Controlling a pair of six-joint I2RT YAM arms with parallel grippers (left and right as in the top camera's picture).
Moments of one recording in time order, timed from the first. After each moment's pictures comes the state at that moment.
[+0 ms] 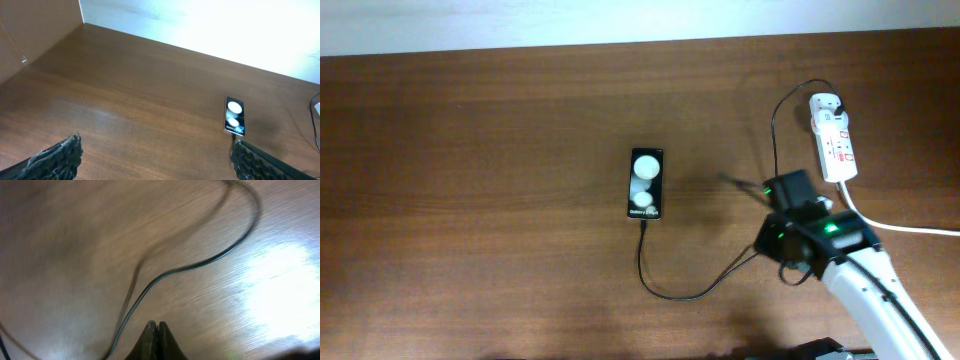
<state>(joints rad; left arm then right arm) -0.04 0.29 1.54 -1.62 -0.17 -0.24 0.22 1.15 0.88 -1.07 0.12 0.75</state>
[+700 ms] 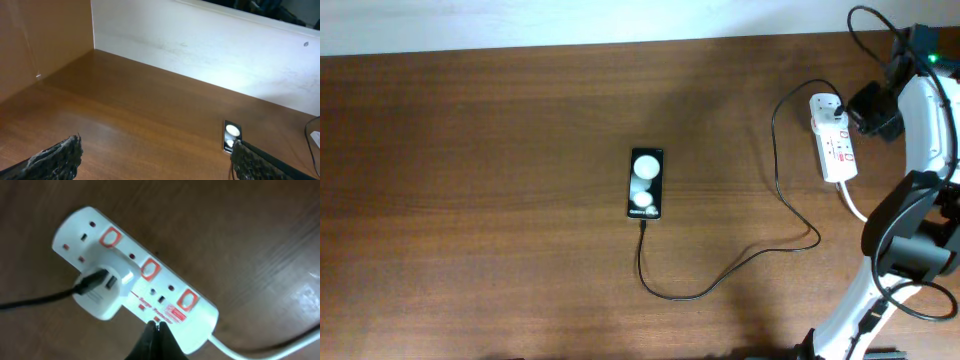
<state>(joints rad) 0.03 0.10 1.54 -1.62 -0.17 -0.24 -0.35 2.13 1.93 -1.08 0.06 0.58</state>
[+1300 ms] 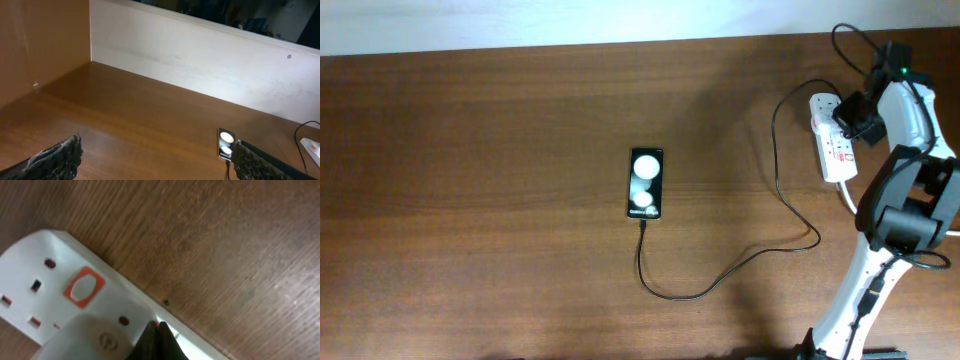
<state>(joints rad) 0.01 0.01 1.57 -1.63 -0.17 -0.24 -0.36 2.34 1.95 -0.91 0.05 0.57</state>
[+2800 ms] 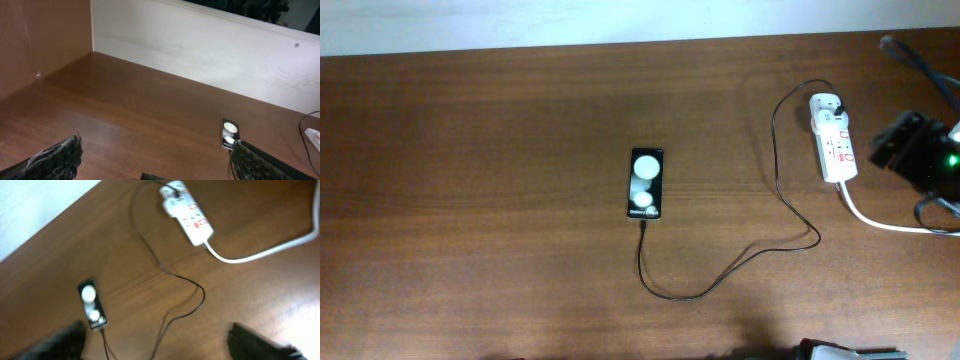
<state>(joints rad) 0.01 0.01 1.57 -1.69 -0.17 -0.24 -0.27 1.38 2.11 -1.69 -0.11 0.34</state>
